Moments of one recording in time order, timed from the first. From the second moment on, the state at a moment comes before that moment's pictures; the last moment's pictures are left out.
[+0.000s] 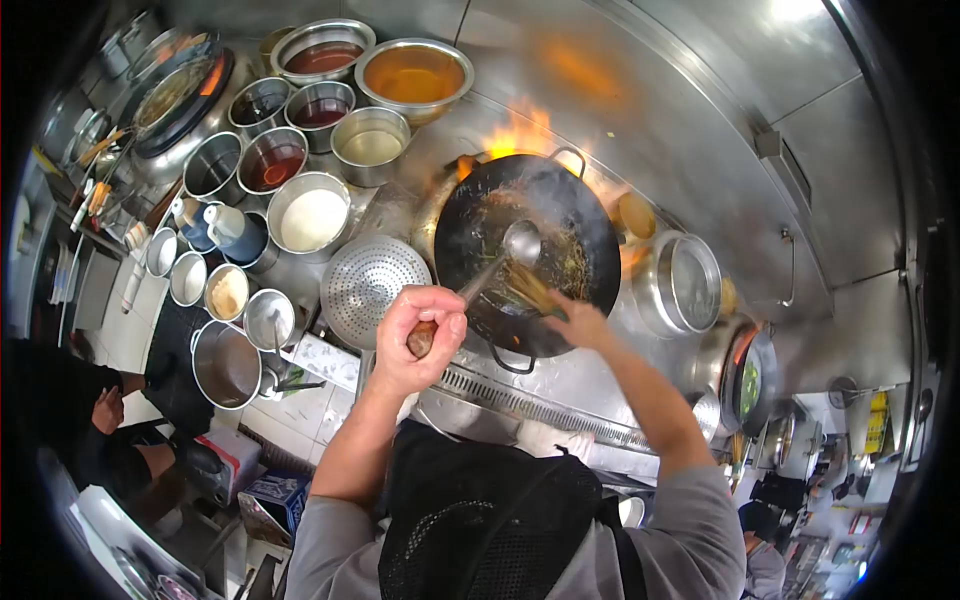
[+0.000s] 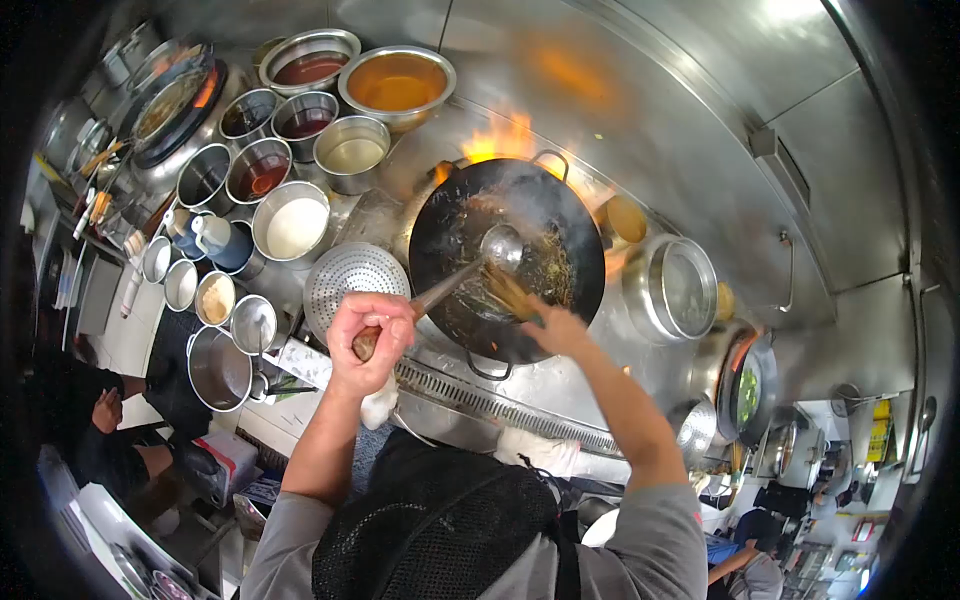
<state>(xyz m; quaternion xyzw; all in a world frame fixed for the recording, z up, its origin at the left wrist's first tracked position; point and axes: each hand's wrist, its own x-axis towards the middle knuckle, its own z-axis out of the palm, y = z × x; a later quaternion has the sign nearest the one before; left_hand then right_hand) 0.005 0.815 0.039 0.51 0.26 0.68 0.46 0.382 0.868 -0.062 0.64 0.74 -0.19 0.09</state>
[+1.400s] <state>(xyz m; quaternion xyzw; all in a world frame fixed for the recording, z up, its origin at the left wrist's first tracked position) -0.024 0.809 -0.012 0.35 0.34 0.70 0.52 0.375 0.878 -0.015 0.74 0.67 -0.05 -0.01</state>
